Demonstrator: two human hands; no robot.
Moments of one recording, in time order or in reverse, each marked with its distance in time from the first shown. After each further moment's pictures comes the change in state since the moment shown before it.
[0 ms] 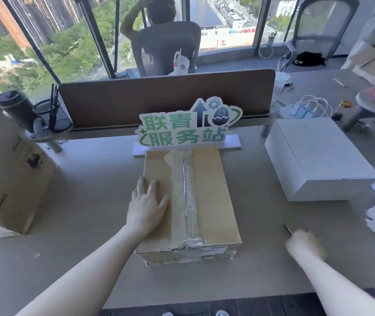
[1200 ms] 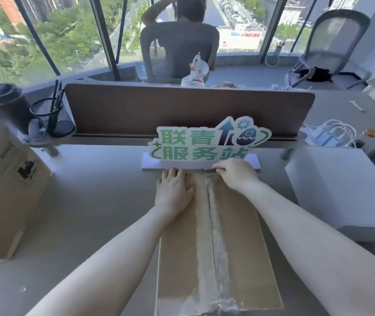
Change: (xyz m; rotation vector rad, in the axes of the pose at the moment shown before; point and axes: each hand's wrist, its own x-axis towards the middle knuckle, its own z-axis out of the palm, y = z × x) left_hand 0.137 0.016 -0.013 -0.068 -0.004 0.159; right_hand -0.028 -0.307 -0.153 0.111 0.165 -0.945
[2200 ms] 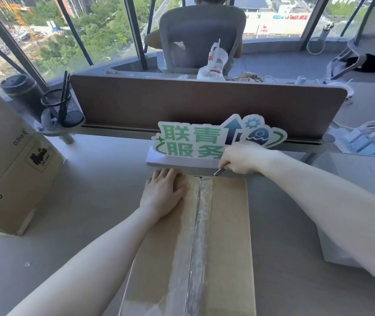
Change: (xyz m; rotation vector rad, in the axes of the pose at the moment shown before) left_hand 0.006 -0.007 0.009 0.090 0.035 -0.056; right_hand 0.058 0.024 -0.058 -0.514 -0.350 -0.455
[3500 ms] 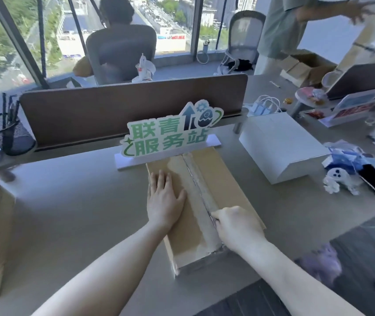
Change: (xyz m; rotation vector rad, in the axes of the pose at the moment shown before) left_hand -0.087 -0.028 0.001 -0.118 -0.096 0.232; right_hand -0.149 -0.279 0.098 0.394 0.267 0.780
